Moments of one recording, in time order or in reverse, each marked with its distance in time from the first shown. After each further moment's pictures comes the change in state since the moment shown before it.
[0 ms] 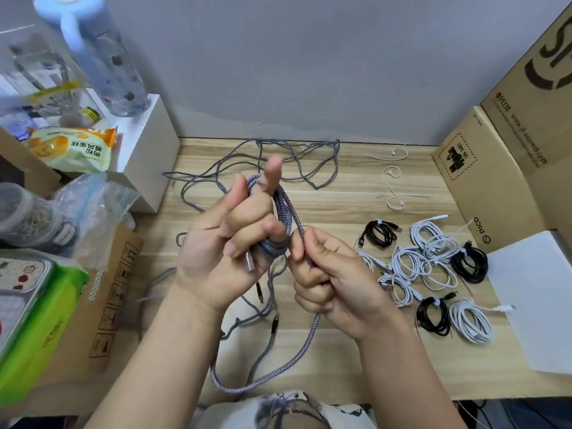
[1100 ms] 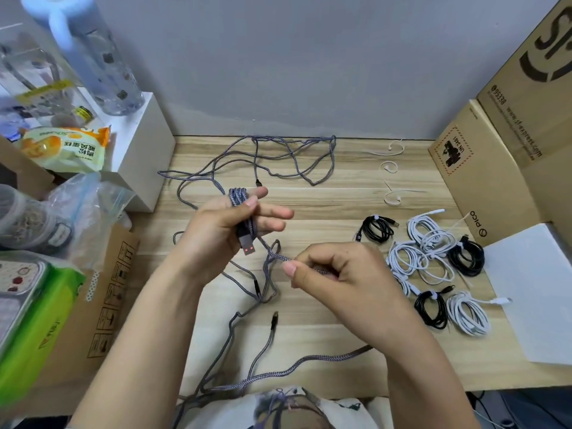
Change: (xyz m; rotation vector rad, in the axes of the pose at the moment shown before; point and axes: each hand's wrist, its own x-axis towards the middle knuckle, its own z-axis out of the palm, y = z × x) left_hand 0.010 0.013 -0.031 0.951 0.615 0.134; right_hand -0.029 -0.018 0.027 -1.146 0.397 -0.178
